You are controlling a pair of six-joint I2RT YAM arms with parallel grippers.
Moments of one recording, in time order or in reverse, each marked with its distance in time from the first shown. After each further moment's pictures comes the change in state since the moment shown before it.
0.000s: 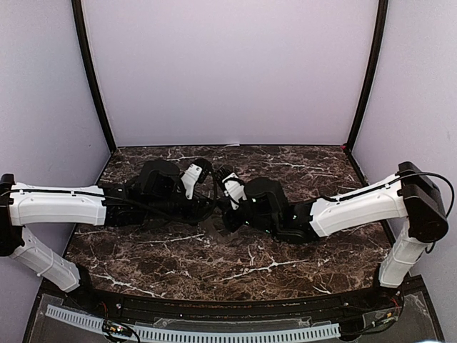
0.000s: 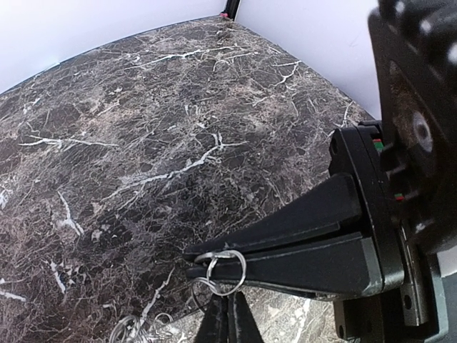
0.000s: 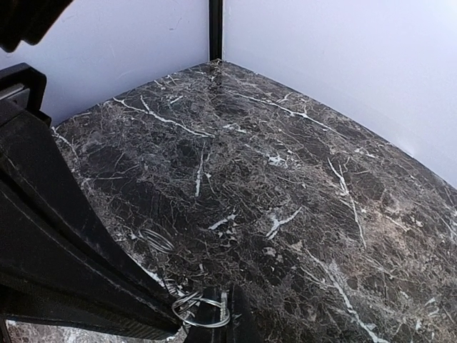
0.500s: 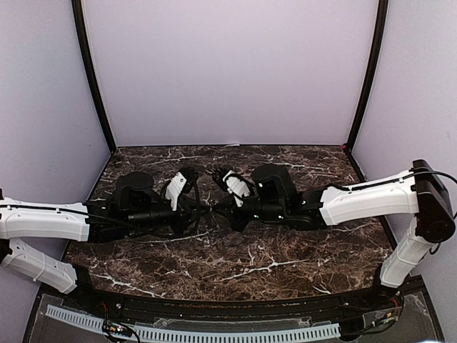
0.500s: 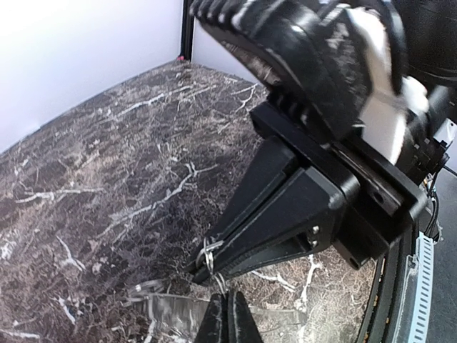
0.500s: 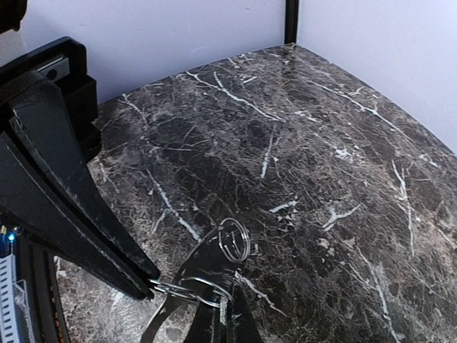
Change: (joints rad) left arm 0.000 -0.162 -0.222 0.236 0.109 0.177; right arm -0.067 -0.068 0.027 -0.164 -0.307 -0.040
